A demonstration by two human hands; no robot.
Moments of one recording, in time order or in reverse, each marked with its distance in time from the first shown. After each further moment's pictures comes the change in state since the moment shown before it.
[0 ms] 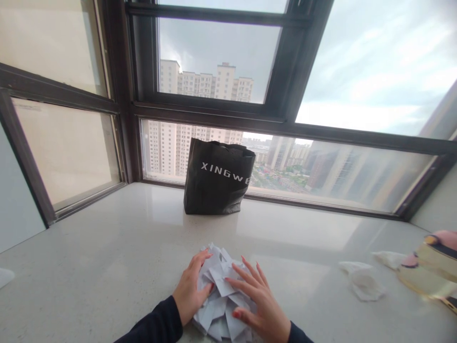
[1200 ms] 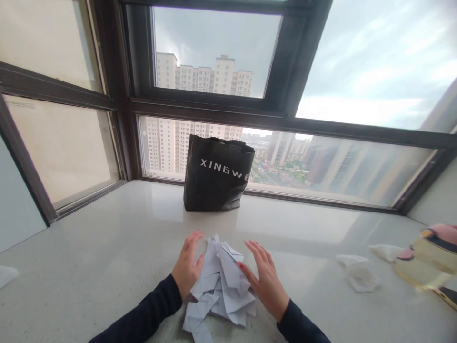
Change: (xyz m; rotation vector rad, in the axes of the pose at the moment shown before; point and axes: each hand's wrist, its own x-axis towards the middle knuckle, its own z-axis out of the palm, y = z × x) left_hand 0.022 0.001 -0.016 0.039 0.129 -0.002; right_hand 0.014 0.008 0.001 -0.067 0.318 0.311
